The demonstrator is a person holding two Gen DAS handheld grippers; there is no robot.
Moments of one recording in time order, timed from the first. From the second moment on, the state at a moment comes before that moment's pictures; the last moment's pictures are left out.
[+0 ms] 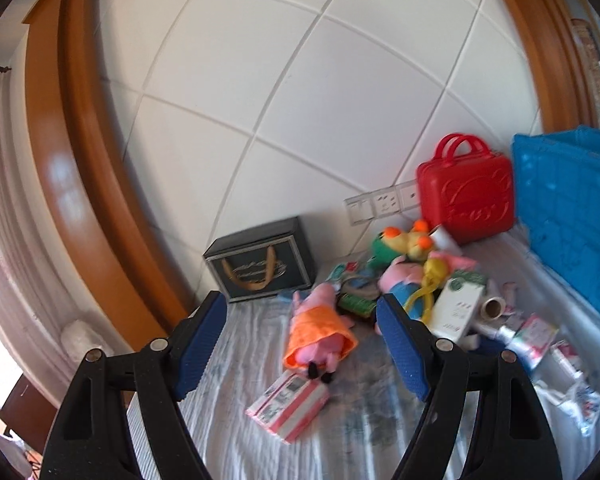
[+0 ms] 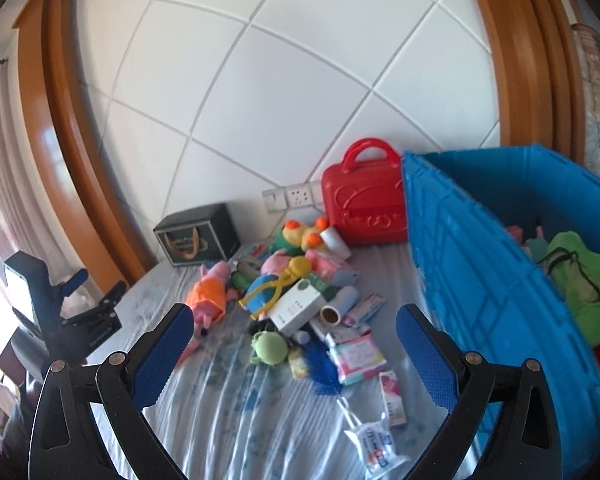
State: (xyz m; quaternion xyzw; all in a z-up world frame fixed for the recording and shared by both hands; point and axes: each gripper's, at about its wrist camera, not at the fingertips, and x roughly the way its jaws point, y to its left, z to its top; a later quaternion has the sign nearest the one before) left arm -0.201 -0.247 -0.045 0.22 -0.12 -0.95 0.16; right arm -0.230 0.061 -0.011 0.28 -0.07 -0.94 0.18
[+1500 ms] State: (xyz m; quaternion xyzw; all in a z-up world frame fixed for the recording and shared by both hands) left arm -0.296 -0.405 -0.290 0.43 -0.15 -0.89 -0.04; right arm -0.437 -0.154 -0.294 0.55 0.10 -0.79 0.24
